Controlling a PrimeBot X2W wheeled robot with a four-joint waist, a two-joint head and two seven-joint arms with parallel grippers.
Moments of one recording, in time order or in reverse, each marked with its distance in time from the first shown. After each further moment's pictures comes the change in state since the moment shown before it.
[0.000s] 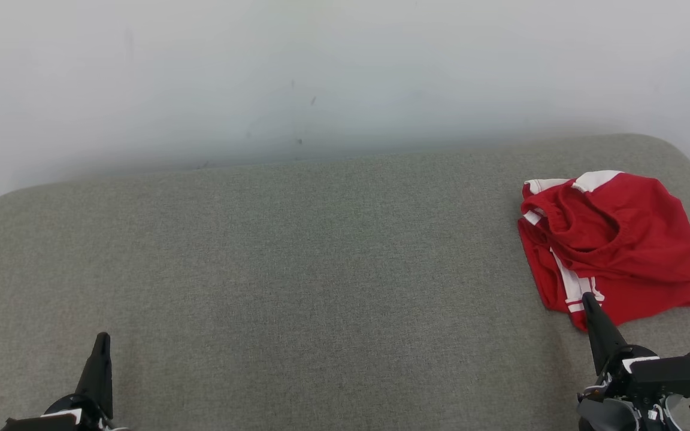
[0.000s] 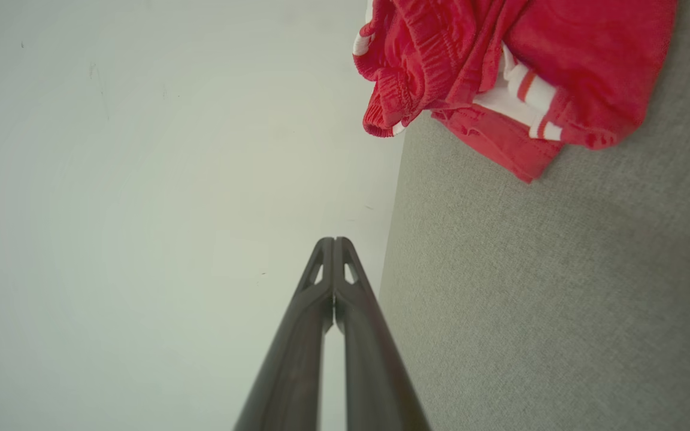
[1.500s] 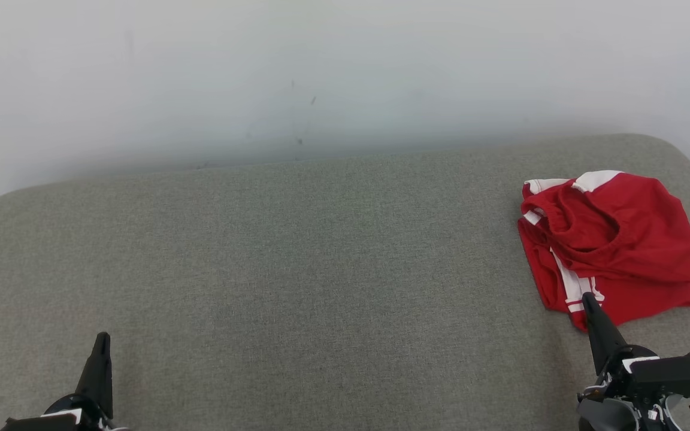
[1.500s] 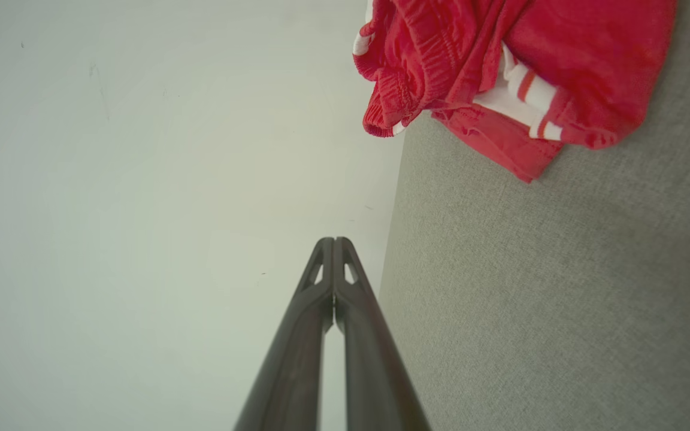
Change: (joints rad) left arm 0.000 0.000 0.000 -0.001 0.000 0.000 0.000; right arm 0.000 0.000 0.000 0.000 0.000 0.000 0.000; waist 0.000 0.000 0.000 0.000
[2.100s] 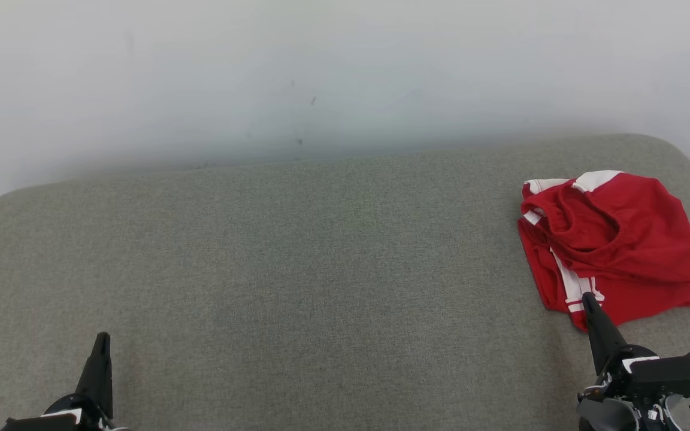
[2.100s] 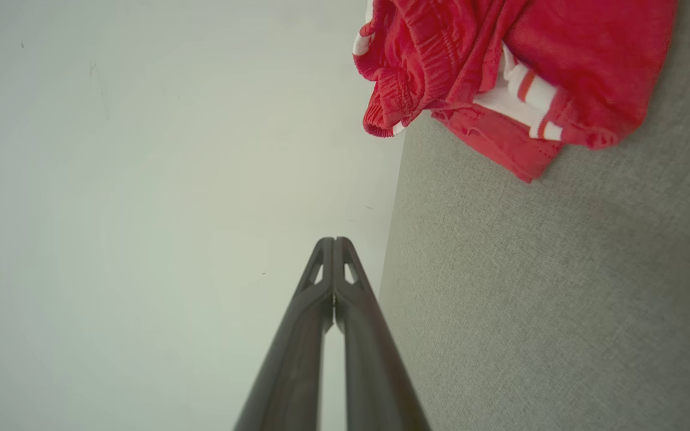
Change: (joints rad) left arm 0.000 0.000 0.000 0.000 0.000 0.000 0.000; right arm 0.000 0.000 0.000 0.000 0.000 0.000 0.000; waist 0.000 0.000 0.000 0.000
